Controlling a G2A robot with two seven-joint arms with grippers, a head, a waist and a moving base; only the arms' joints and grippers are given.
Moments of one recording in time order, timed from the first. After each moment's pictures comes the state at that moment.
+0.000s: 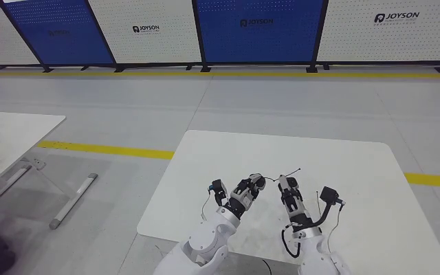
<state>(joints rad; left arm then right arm) 1.55 -1.35 -1.06 -1.74 -0.50 -0.09 0.05 -1.59 -1.37 1.09 -1.73 -0.46 -0.08 -0.13</state>
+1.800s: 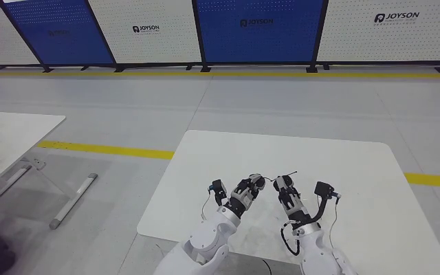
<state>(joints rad) 1.53 -1.35 -1.06 -1.73 -0.50 -0.07 0.06 -1.56 -1.38 1.10 -1.73 -0.50 -0.07 -0.02</state>
